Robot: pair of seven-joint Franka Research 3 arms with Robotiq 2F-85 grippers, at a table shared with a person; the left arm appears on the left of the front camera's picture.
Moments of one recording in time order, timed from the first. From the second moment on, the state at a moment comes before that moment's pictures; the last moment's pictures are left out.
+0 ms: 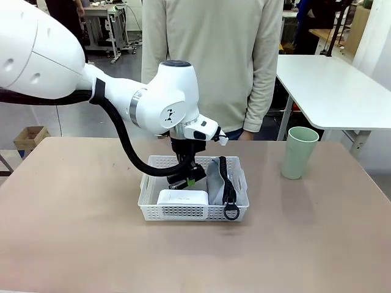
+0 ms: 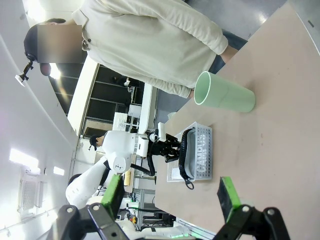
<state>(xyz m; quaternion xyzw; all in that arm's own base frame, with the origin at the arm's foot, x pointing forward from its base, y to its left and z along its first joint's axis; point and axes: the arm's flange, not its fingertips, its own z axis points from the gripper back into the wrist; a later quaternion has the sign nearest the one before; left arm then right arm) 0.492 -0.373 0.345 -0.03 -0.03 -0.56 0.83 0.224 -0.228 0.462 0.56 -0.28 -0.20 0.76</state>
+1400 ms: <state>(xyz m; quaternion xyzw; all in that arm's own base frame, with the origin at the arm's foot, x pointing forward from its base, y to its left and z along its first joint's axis) 0.492 -0.297 0.450 -0.04 -0.10 -0.50 0.86 0.224 -0.228 0.462 0.56 -0.28 -0.20 0.76</state>
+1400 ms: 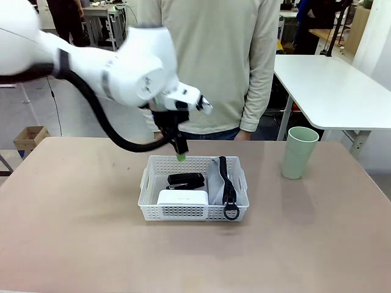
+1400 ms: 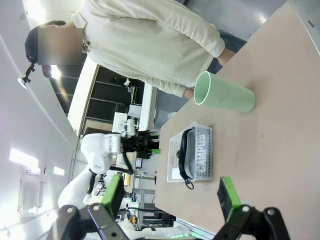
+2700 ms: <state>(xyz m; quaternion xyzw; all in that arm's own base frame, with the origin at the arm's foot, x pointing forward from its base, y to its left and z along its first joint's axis) 0.356 0.123 0.460 -0.46 -0.20 -0.19 0.84 0.224 -0.228 0.461 0.56 -0.28 -0.20 0.76</state>
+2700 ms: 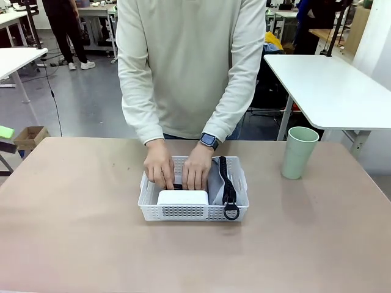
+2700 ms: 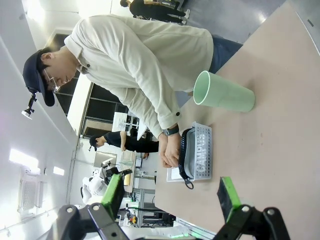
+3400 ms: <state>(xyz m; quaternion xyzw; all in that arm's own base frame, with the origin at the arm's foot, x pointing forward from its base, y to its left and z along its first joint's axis) 0.355 0.127 0.462 -0.45 -0.21 -0.19 0.85 0.224 -0.228 0.461 0.56 -0.28 -0.20 0.76</state>
